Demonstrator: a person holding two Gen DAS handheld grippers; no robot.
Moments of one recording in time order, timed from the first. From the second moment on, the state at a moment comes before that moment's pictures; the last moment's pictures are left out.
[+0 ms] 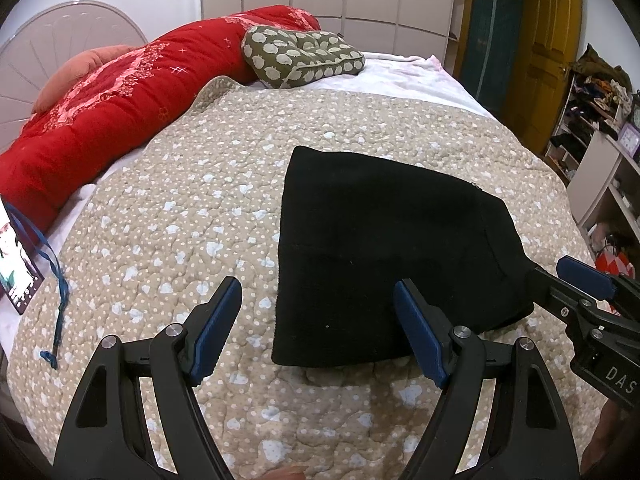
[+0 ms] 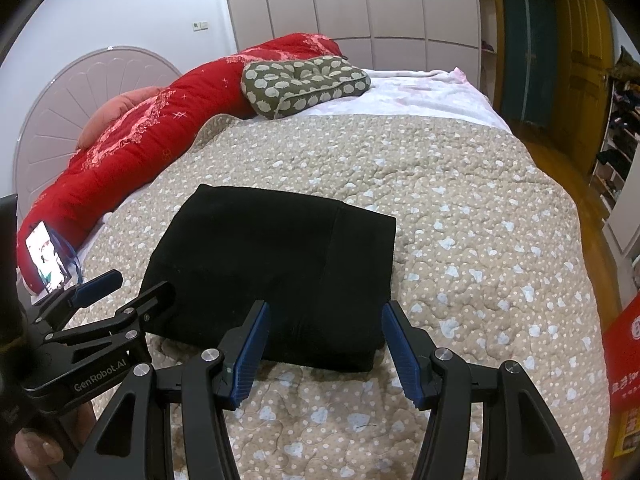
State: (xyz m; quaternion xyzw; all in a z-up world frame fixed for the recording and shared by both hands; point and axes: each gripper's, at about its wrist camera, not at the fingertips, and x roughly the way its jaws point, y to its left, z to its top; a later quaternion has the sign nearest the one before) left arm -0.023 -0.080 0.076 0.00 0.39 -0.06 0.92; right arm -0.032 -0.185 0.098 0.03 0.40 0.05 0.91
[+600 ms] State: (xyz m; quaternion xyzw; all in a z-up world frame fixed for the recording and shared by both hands) left arm -0.020 -0.082 0.070 0.00 0.40 -0.06 0.91; right arm -0.028 -0.182 0.094 0.02 0.41 0.05 0.91
